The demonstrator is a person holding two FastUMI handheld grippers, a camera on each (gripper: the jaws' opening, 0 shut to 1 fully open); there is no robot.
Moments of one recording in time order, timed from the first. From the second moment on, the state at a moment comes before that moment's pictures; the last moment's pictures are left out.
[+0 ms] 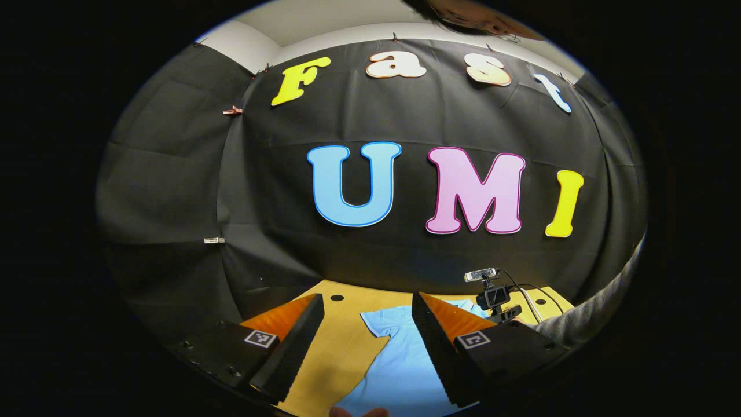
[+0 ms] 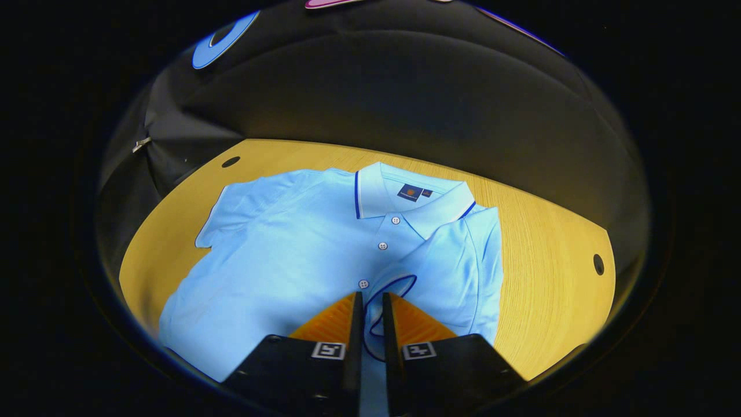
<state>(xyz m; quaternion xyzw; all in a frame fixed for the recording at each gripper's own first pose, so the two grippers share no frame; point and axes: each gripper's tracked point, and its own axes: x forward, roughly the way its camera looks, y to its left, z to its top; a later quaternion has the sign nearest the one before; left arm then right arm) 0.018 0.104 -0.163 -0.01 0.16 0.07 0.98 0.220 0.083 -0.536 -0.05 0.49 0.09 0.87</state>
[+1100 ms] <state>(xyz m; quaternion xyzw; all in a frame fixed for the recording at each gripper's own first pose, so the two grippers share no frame) 0.041 0.107 -0.153 -0.02 0.14 0.06 0.99 0.231 0.058 -0.326 -0.03 0.23 0.05 0.97</state>
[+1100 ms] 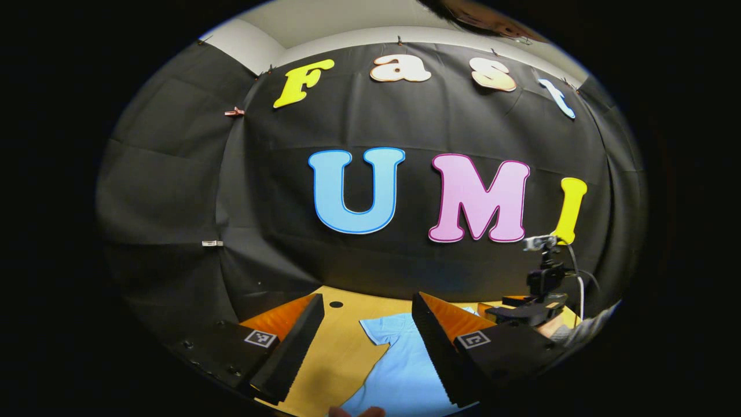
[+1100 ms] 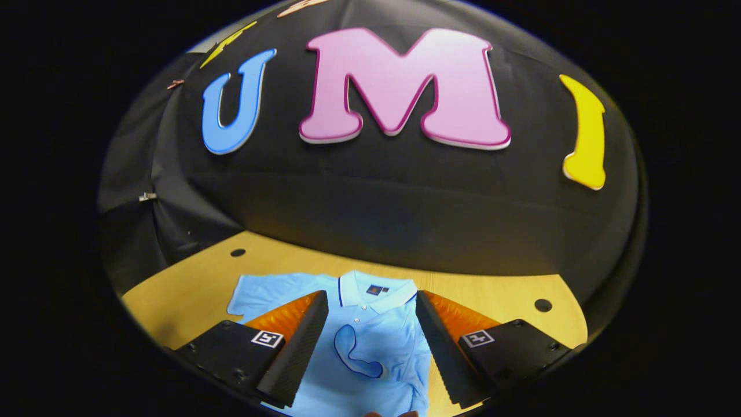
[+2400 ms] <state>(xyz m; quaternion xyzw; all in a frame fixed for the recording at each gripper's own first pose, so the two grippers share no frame) 0.223 0.113 -0.442 -0.11 0.42 0.06 0.90 0.047 0.033 -0.107 -0.06 0.07 0.08 0.99</state>
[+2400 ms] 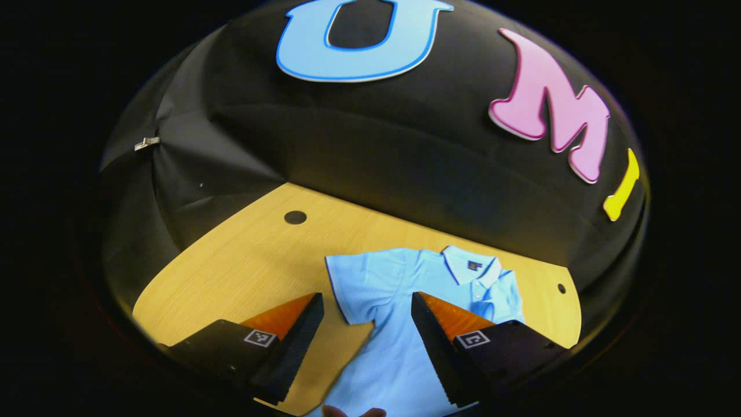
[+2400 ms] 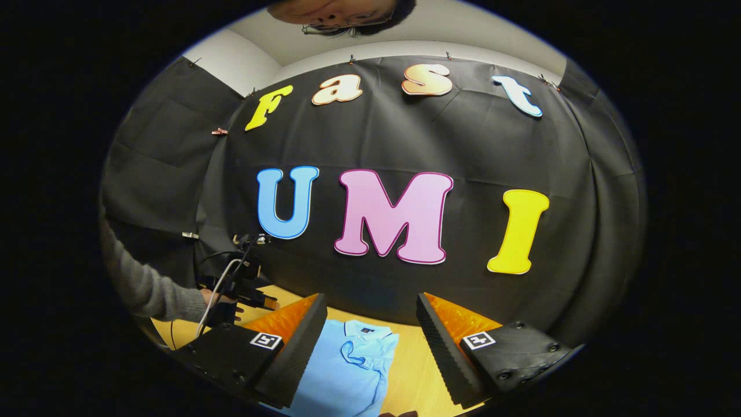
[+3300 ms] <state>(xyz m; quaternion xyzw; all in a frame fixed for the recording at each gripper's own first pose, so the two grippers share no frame) 0.244 0.131 -0.567 -0.10 0.56 0.11 0.82 0.017 -0.011 -0.144 -0.07 0.12 0.06 0.99</state>
